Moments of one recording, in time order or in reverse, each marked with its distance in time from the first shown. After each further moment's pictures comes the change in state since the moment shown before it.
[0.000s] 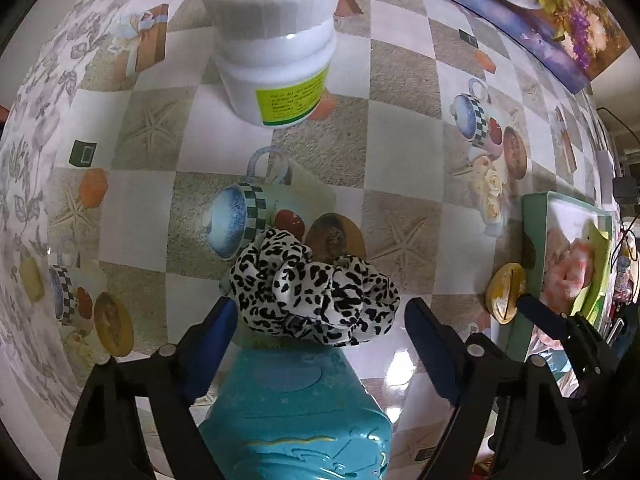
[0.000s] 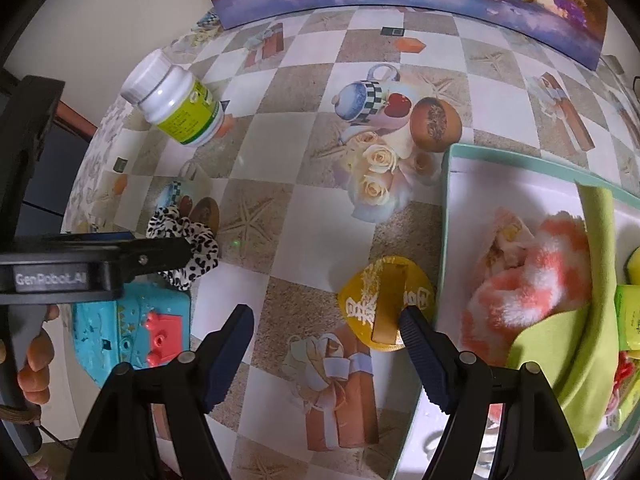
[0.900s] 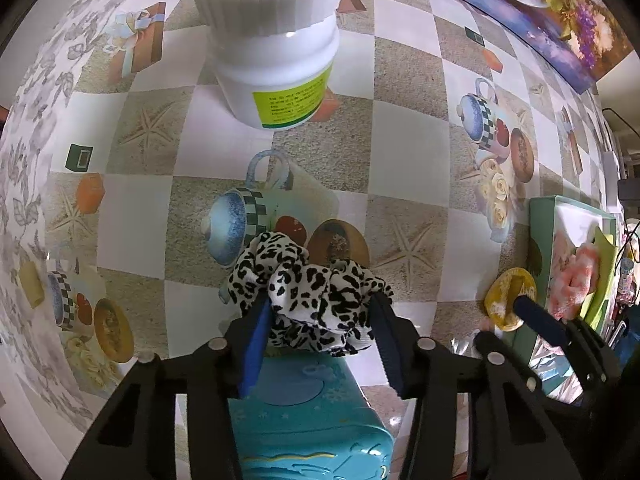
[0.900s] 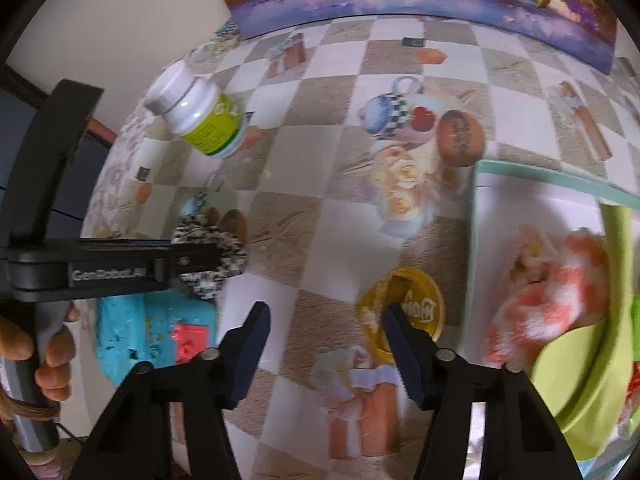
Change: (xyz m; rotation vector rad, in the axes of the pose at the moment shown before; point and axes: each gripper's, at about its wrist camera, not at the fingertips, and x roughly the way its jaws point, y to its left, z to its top) left arm 0.007 0.000 0.008 0.000 0.009 0.019; right arm 0.002 0.006 0.007 -0.009 -0.033 0.054
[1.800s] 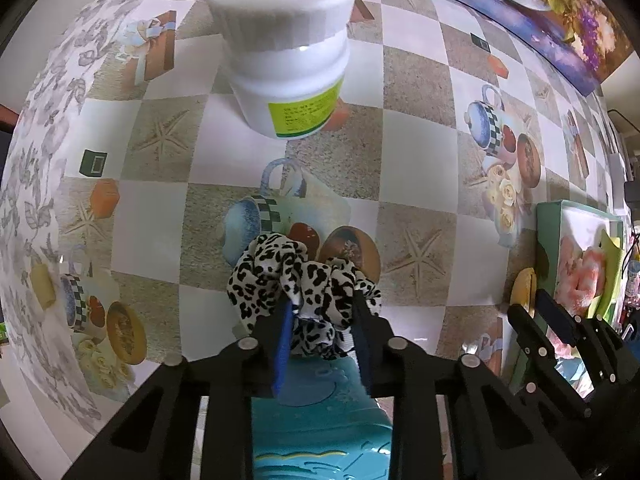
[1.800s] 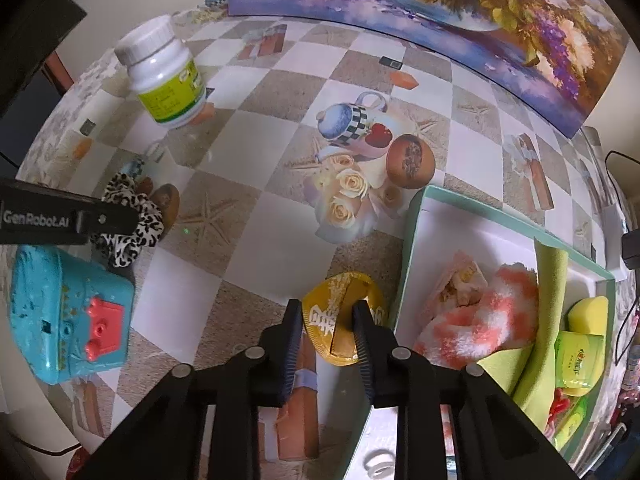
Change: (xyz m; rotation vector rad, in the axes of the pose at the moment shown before) left arm -0.008 -0.002 -0.002 -0.007 -0.031 0.037; right arm 0.001 0.015 -0.008 -0.164 -0.010 -0.303
